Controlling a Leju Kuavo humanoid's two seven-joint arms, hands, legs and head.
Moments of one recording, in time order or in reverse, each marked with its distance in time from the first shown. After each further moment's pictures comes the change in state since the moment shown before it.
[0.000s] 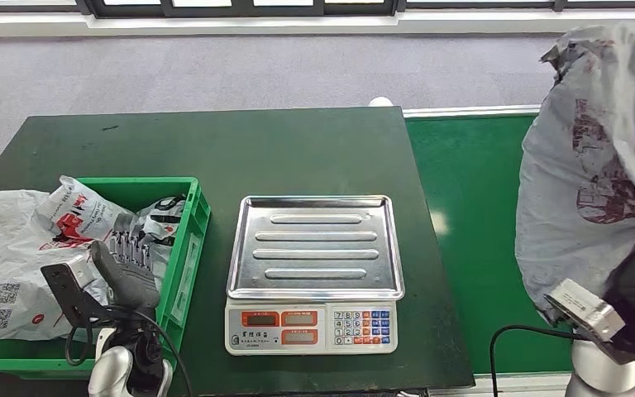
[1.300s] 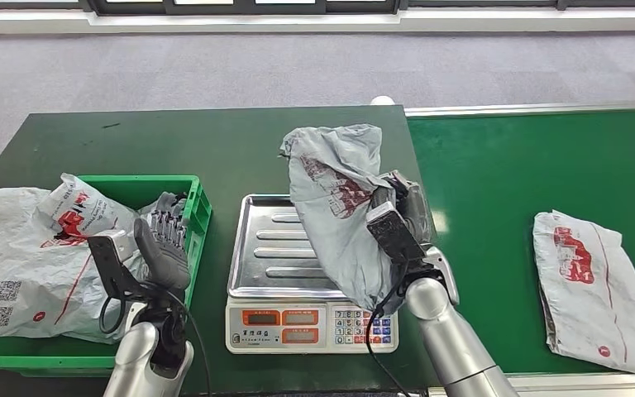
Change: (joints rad) left arm -0.115 0.047 -0.148 0.132 0.052 -0.001 0.000; right arm -0.266 0.063 0.617 0.821 -0.445 0.326 0.237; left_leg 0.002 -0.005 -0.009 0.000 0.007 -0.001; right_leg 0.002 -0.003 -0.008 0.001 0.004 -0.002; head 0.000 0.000
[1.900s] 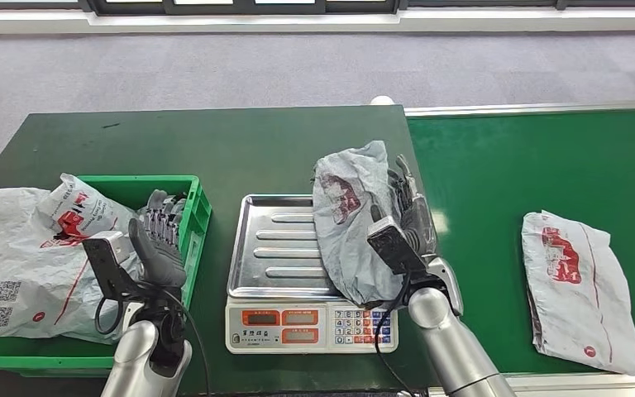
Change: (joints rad) left arm -0.006 0.019 -0.011 0.004 -0.011 0.052 -0.057; right arm 0.037 -0.017 -0.017 0.031 0.057 -0.042 -0.038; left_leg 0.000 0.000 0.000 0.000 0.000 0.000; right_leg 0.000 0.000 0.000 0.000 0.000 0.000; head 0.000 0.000
